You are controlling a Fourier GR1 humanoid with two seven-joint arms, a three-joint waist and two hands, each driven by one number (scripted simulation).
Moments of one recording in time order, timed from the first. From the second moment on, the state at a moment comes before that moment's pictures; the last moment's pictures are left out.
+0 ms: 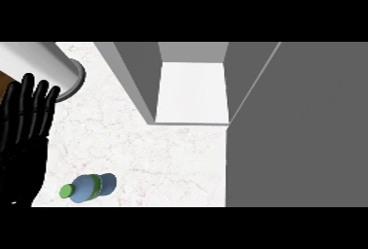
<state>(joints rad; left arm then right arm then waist) -0.02 0.09 -0.01 -2.10 0.01 0.00 0.00 0.00 -0.12 0.01 -2.10 -0.01 0.02 0.02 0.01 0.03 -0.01</state>
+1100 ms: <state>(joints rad) 0.54 0.09 0.24 -2.34 0.42 -0.23 0.03 0.47 -0.13 0.18 -2.43 -0.19 0.23 0.07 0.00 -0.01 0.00</state>
